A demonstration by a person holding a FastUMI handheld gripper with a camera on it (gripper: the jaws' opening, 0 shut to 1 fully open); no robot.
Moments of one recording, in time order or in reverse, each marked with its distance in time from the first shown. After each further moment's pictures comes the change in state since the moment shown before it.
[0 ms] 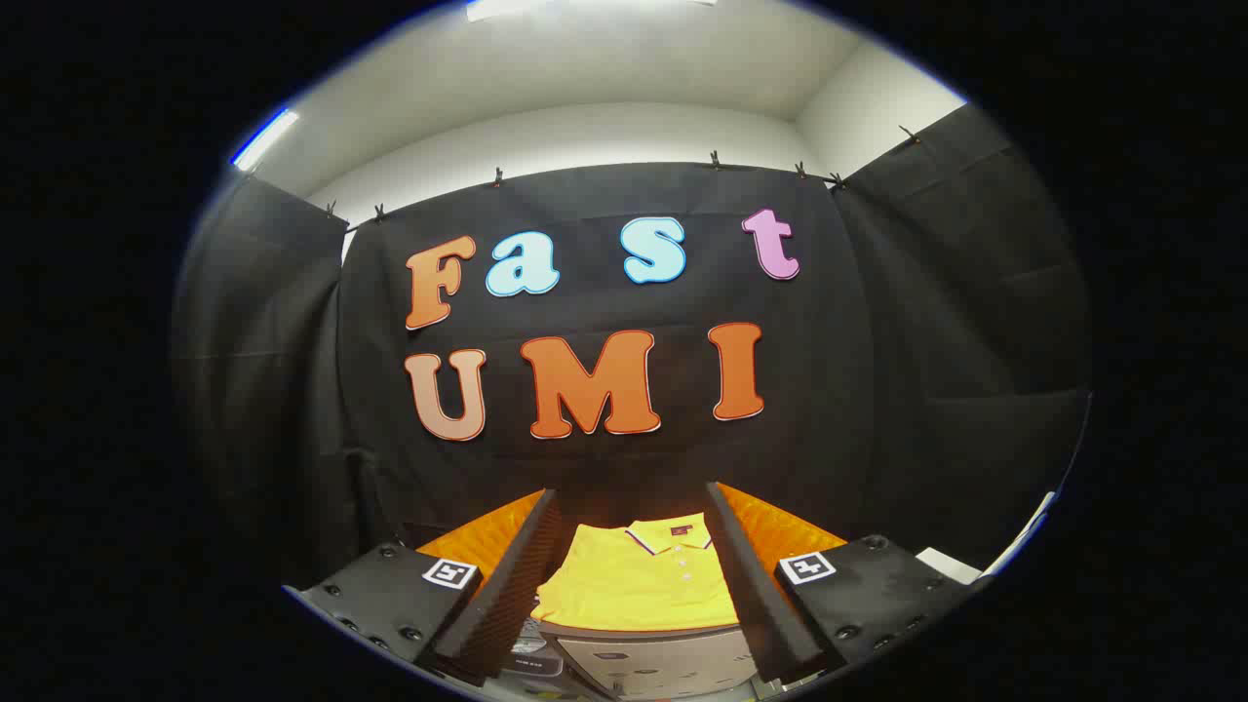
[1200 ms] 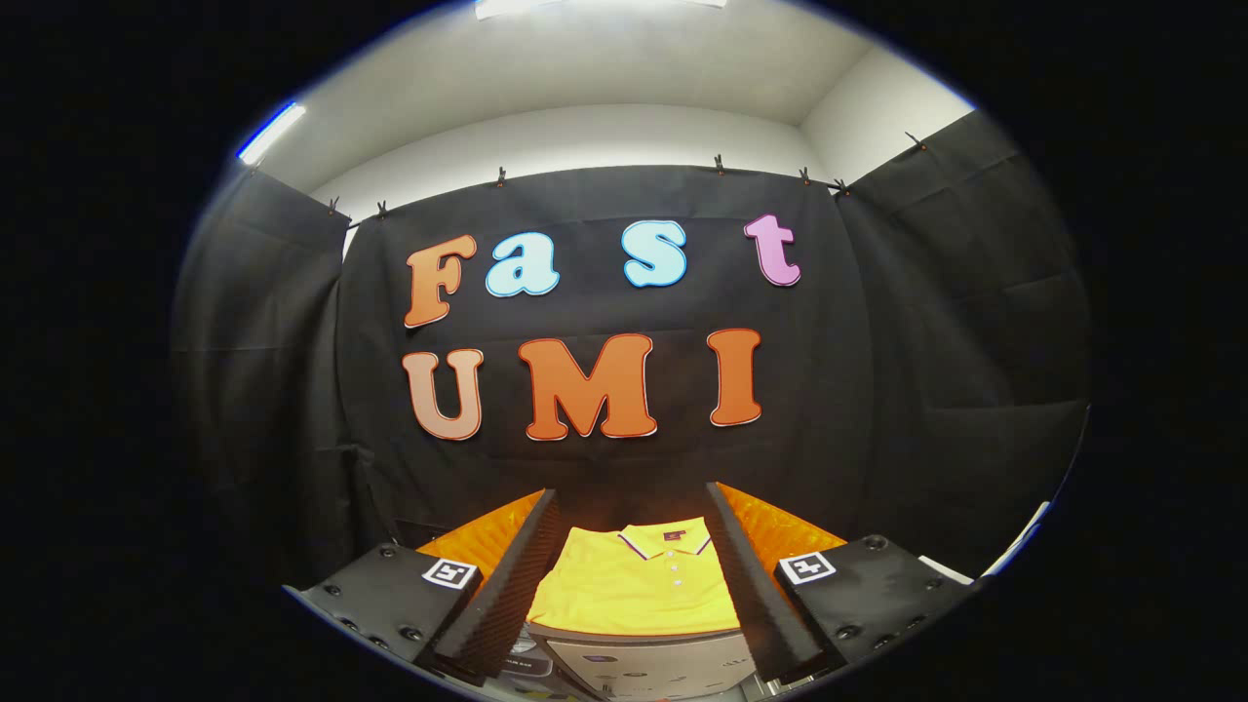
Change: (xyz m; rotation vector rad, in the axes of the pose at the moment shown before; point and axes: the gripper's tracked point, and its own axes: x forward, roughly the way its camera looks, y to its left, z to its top) arm 0.005 -0.004 0.006 -0.025 -0.007 0.003
